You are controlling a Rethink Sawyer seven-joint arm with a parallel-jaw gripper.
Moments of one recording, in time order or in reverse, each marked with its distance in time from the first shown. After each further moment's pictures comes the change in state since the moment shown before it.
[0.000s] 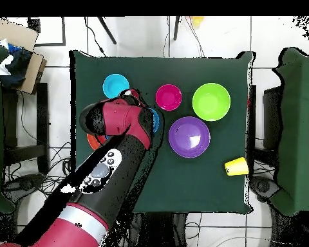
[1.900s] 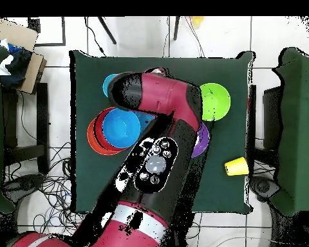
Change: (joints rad) arm -0.226 -0.130 0.106 -0.135 -0.066 0.231 -0.008
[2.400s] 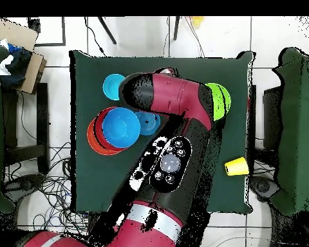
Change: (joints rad) arm -0.040 -0.020 0.040 0.000 -0.084 -0.011 0.000
